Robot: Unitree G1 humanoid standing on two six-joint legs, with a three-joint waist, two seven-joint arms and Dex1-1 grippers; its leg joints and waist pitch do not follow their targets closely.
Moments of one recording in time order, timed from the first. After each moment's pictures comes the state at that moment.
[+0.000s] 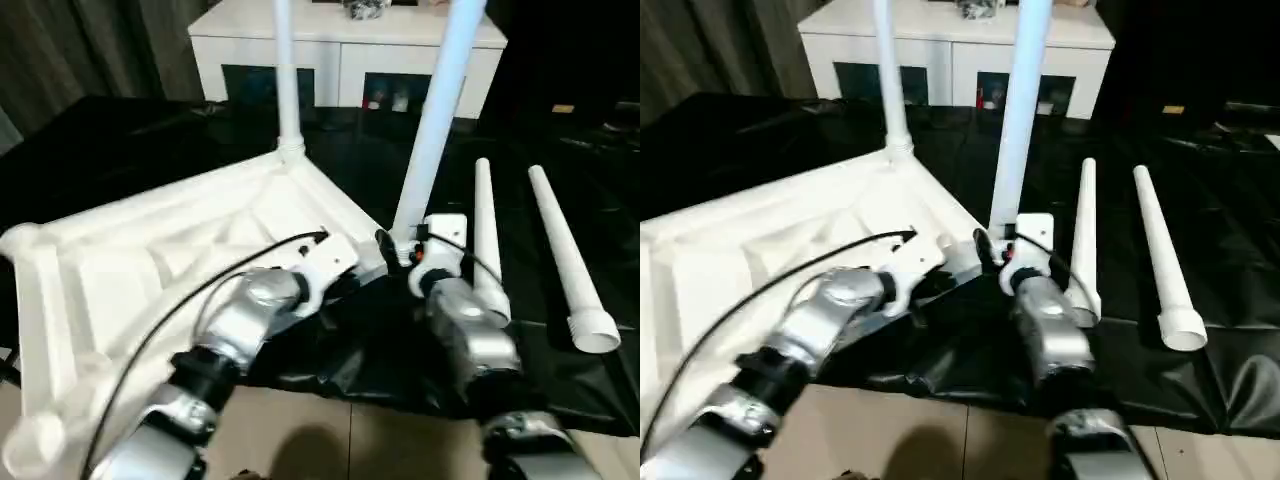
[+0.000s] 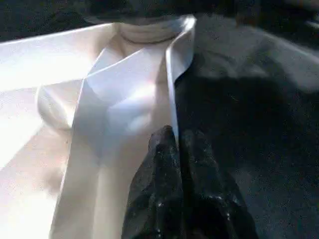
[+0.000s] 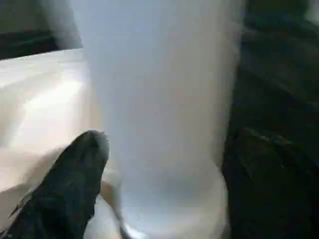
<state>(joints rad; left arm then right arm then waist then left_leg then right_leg) -0.55 0.21 -0.35 0.45 0.09 0.20 -0.80 -0.44 -0.15 0.01 0.50 0.14 0.06 0.30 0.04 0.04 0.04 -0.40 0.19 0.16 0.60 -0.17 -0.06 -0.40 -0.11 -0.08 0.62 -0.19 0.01</state>
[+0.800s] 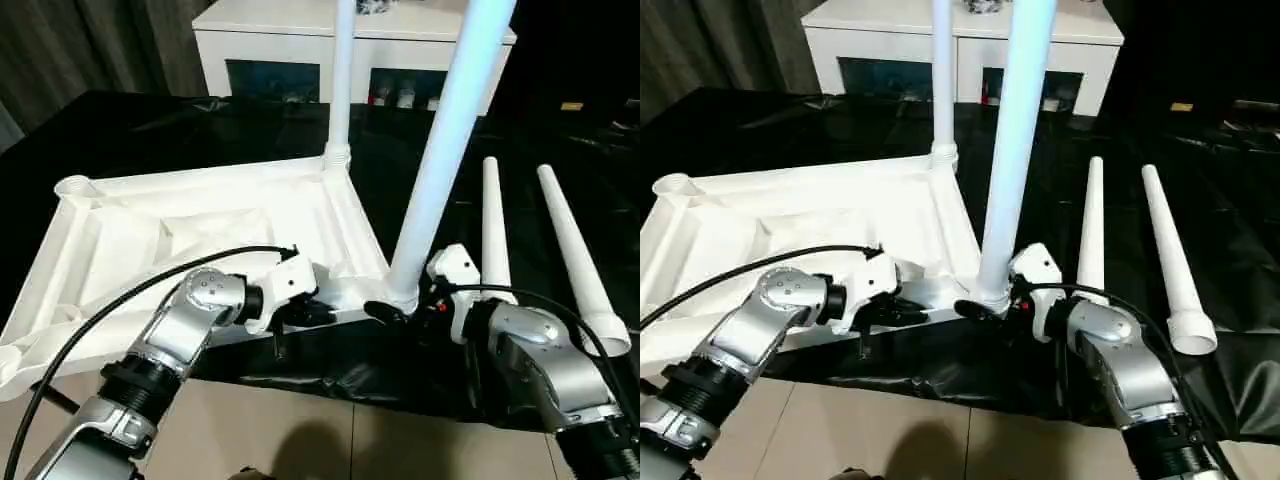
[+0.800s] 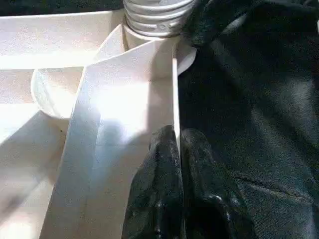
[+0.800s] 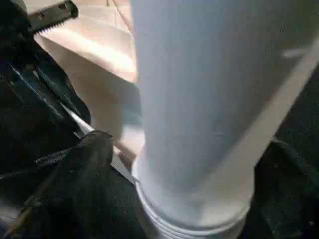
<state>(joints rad) -0.50 0.37 -0.36 0.39 0.00 0.16 -1.10 -0.25 -0.42 0.16 0.17 0.22 0.24 0.79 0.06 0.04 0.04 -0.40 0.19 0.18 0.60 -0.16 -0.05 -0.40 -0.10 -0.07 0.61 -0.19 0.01</state>
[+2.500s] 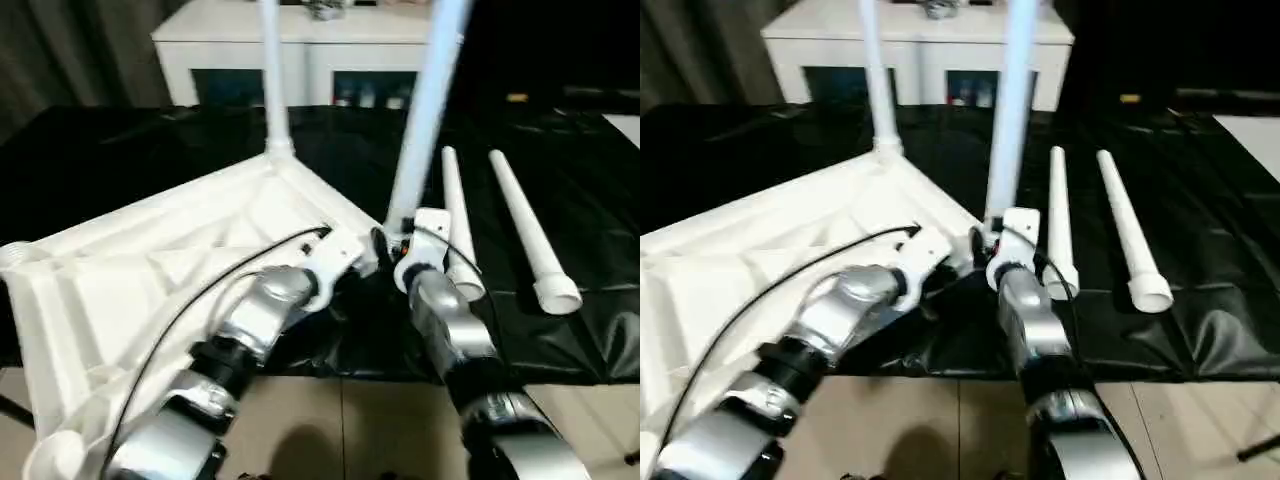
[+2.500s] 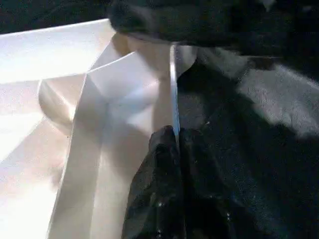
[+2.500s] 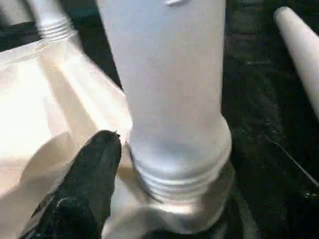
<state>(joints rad) -0.64 0.10 -0.32 0.60 0.11 0.30 -0.59 -0.53 -0.04 -0.03 0.68 0.11 0.05 0.08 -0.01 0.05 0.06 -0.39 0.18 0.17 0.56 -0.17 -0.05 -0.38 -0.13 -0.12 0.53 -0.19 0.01</state>
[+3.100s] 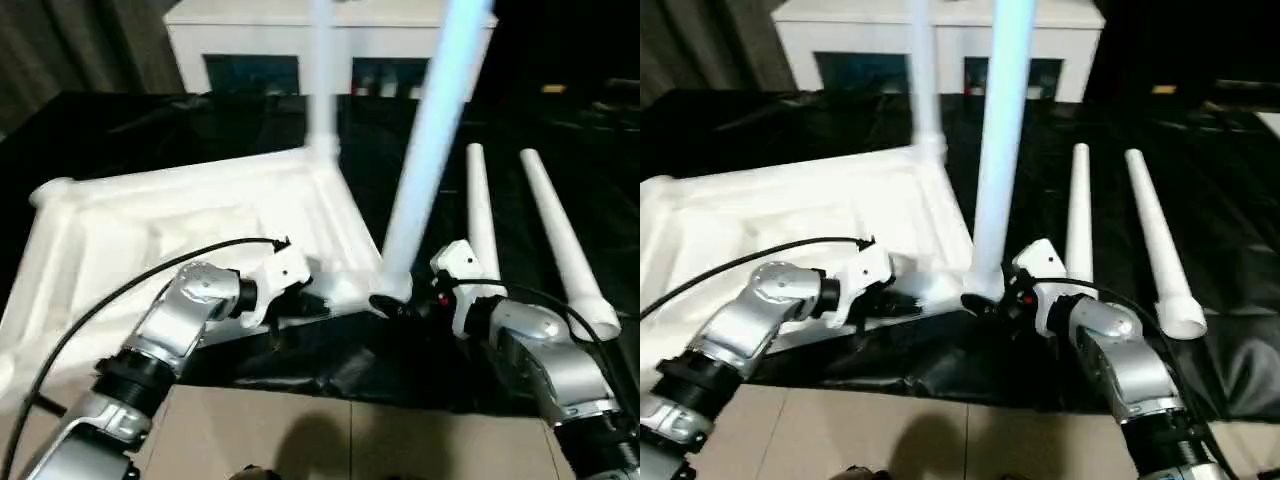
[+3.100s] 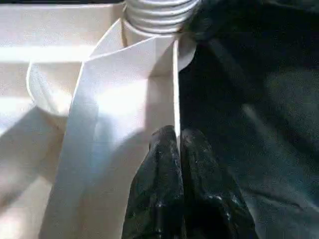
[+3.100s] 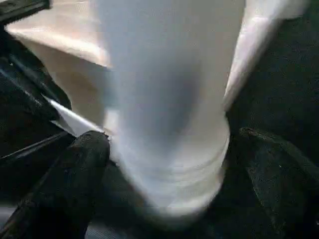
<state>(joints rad) -0.52 0.40 -0.36 0.36 -0.03 0.23 -1.12 -0.28 -0.41 0.14 0.20 0.21 0.24 0.78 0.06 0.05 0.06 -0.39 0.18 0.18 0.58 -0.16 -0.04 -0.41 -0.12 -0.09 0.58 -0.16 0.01</state>
